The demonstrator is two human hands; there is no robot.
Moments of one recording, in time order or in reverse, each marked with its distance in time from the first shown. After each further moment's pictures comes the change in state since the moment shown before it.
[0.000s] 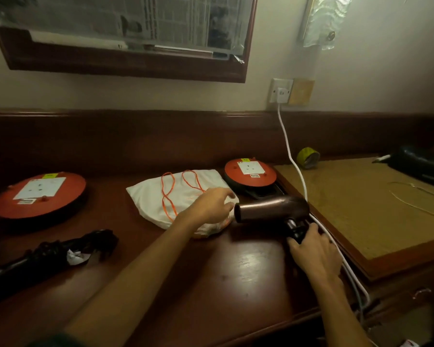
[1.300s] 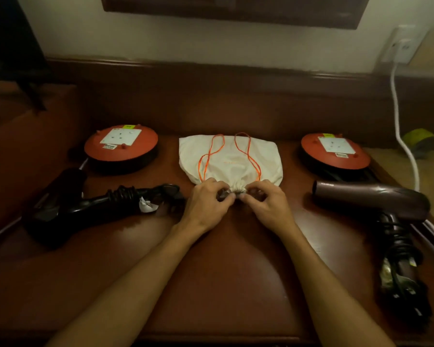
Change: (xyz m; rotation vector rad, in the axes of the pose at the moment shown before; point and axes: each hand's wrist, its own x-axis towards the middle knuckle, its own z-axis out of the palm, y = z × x) left_hand -0.100 -0.143 0.029 -0.105 0.602 -0.179; right_hand -0.038 -0.191 0.115 0.722 -0.220 -0.825
